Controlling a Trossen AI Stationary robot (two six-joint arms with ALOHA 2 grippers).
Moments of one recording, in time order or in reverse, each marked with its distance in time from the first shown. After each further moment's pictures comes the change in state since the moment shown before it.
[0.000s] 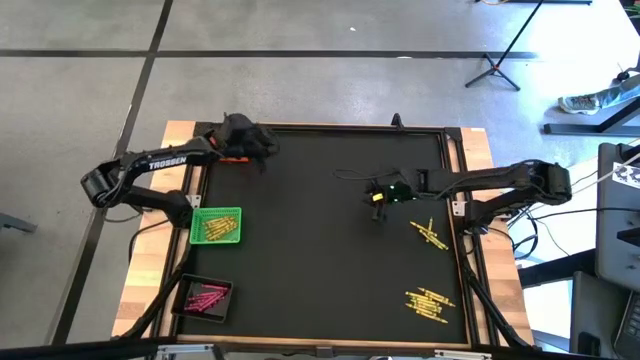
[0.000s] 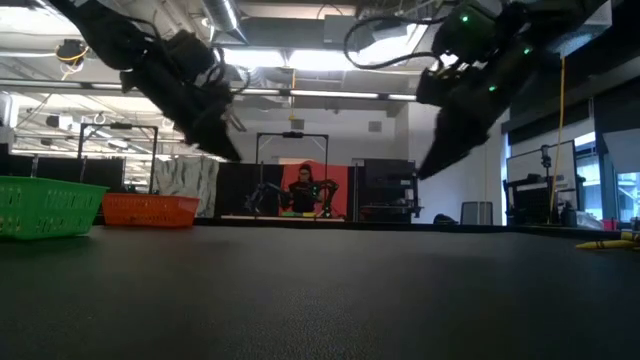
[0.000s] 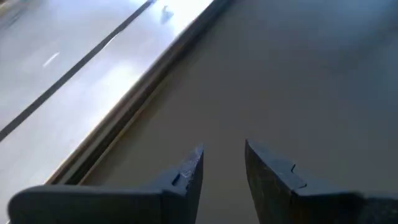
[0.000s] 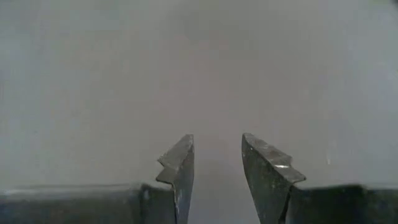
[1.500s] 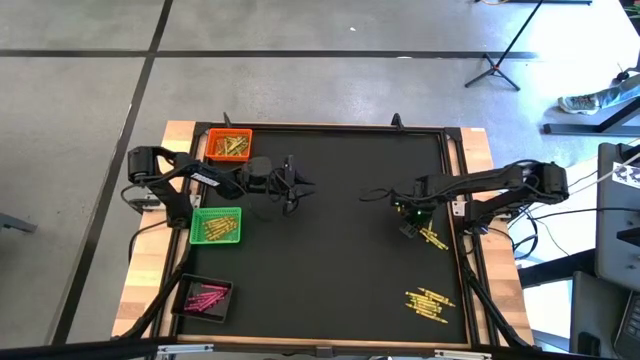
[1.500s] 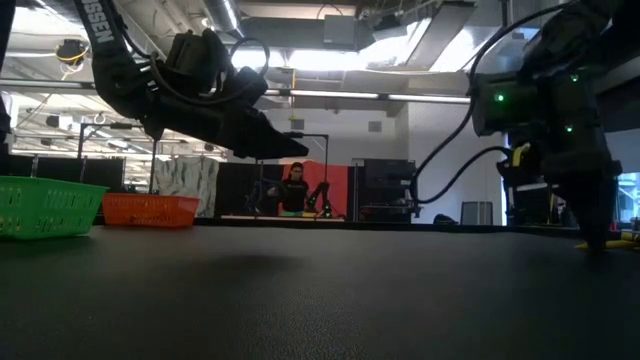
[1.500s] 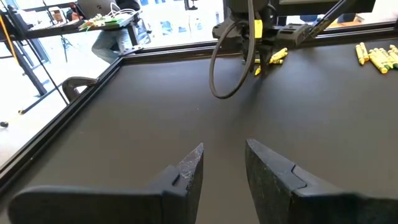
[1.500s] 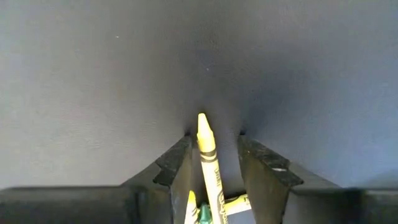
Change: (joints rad) left arm -0.420 0.395 -0.151 0.942 0.072 0.015; right arm 0.000 0.036 -0.104 -0.645 -0.179 0.463
